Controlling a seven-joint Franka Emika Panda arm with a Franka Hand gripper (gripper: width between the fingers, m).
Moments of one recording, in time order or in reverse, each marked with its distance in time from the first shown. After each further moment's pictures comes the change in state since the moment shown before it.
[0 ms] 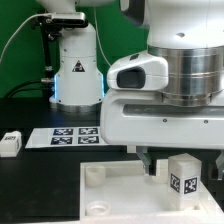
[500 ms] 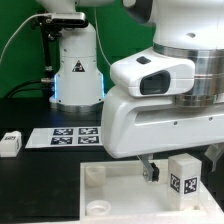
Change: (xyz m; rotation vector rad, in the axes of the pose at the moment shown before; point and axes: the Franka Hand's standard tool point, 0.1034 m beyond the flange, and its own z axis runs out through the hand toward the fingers) arm -0.002 0.003 0.001 -0.038 -0.025 -0.303
